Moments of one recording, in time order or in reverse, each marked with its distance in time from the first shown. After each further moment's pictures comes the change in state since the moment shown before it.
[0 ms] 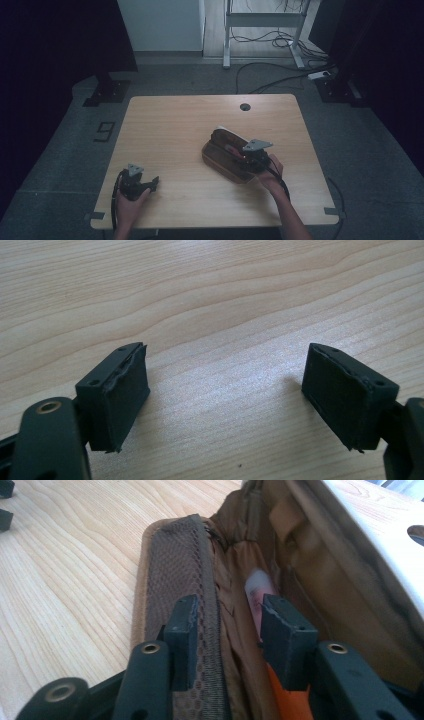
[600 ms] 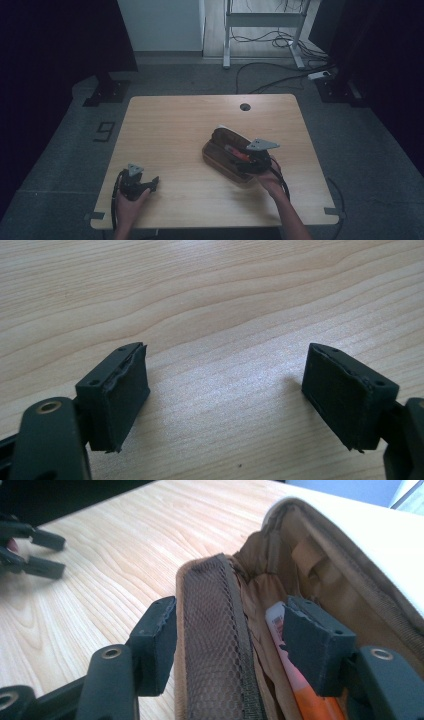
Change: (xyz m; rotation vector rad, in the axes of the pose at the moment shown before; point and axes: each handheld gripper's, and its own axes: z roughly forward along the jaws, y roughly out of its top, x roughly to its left) left arm 0.000 0.000 0.000 0.000 -0.001 0.001; right arm 0.005 0.004 -0.014 -0.132 0.072 0.098
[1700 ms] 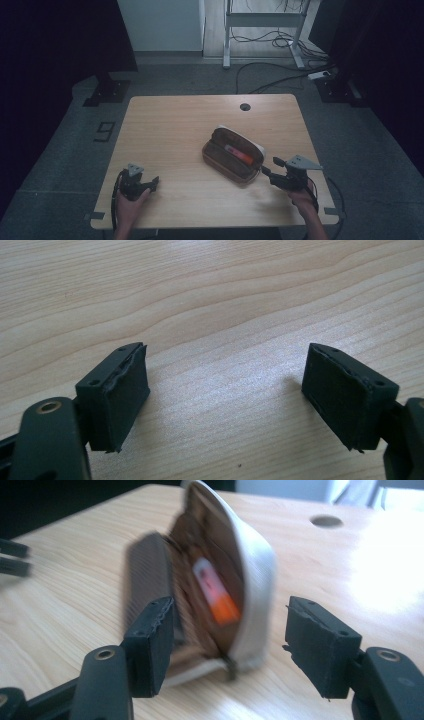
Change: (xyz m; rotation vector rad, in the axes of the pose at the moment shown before) left arm 0.000 0.000 0.000 0.000 -0.001 0.001; right arm -0.032 -0.064 -0.088 -0.087 -0.160 0.104
